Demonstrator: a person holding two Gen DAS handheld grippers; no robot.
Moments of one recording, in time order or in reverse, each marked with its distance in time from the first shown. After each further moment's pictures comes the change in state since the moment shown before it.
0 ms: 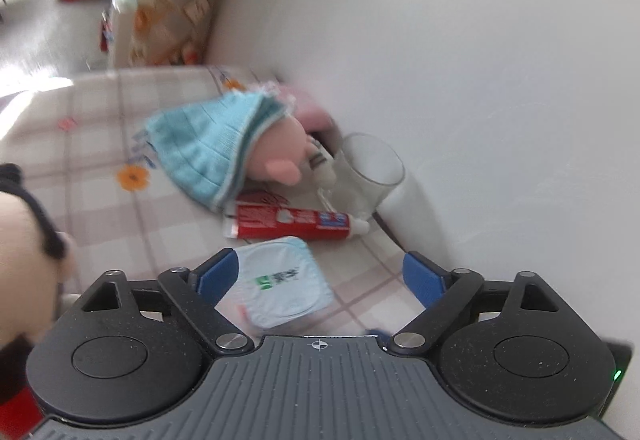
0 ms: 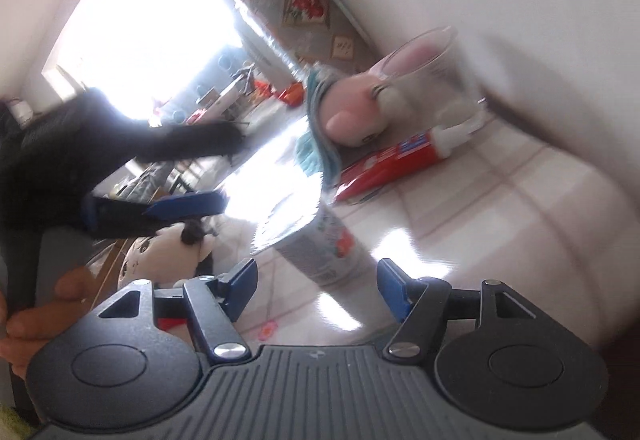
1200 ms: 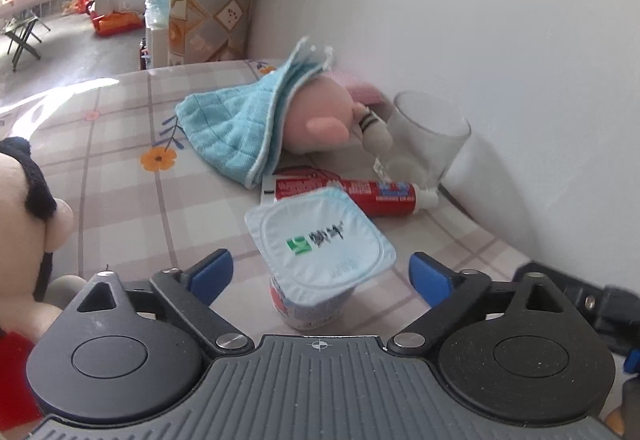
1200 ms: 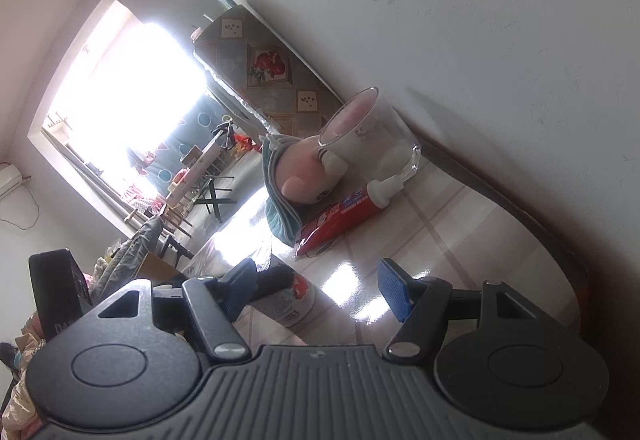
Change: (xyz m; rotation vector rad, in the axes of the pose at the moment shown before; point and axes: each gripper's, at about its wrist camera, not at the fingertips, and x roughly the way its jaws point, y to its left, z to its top) left arm 0.057 -0.011 -0.036 0.063 -0.050 0.189; right arm -0.039 -0.033 0.007 0.116 -0.139 -0.016
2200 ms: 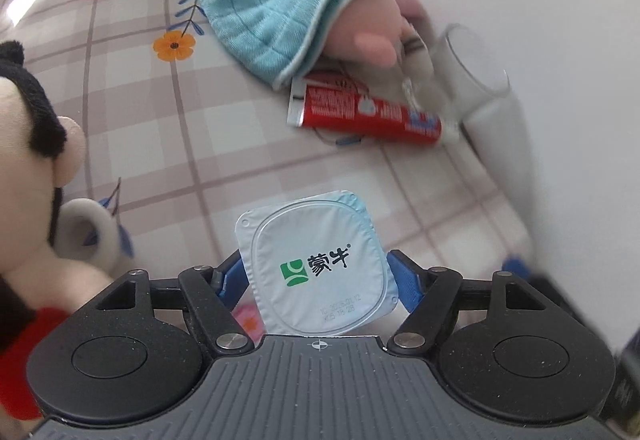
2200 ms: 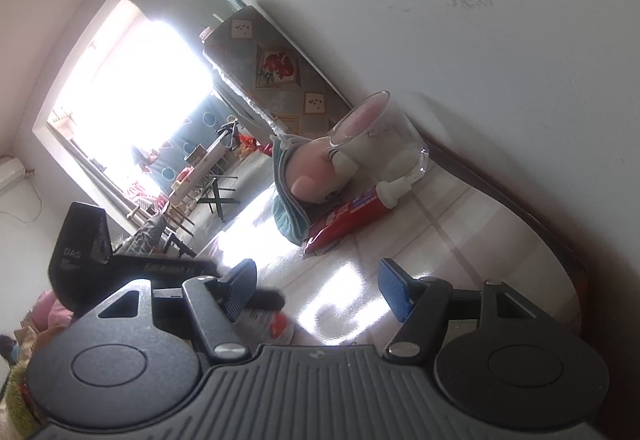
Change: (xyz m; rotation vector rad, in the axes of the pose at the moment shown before) left arm 0.012 0.034 0.031 -0.147 0.455 -0.076; right arm -0.002 0.009 -0.002 -0.039 -0.004 0.009
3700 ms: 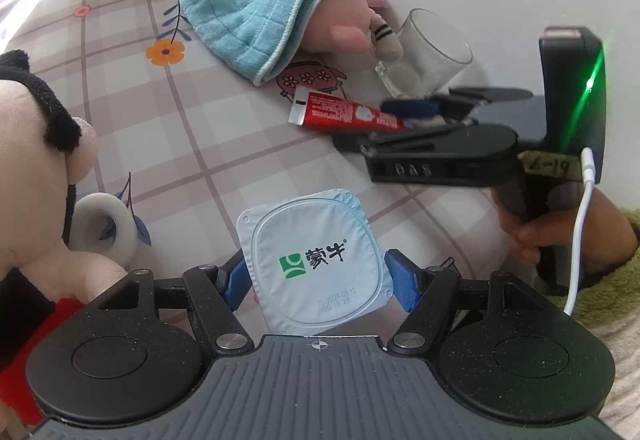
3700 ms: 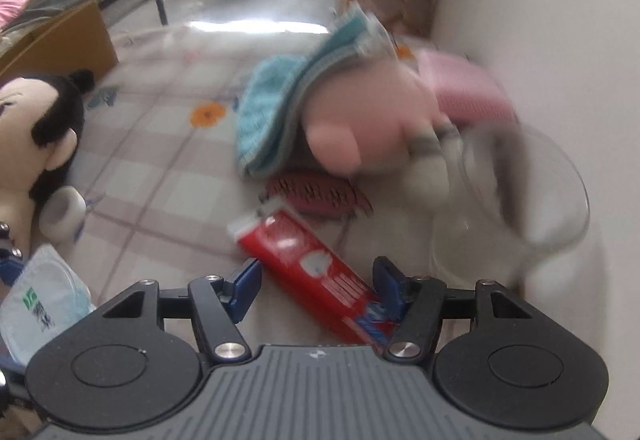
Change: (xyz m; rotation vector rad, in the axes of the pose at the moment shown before) left arm -0.017 0.008 -0.017 0.099 -0.033 -0.064; right arm 0.173 0.068 0.043 -0.761 0.535 -0.260
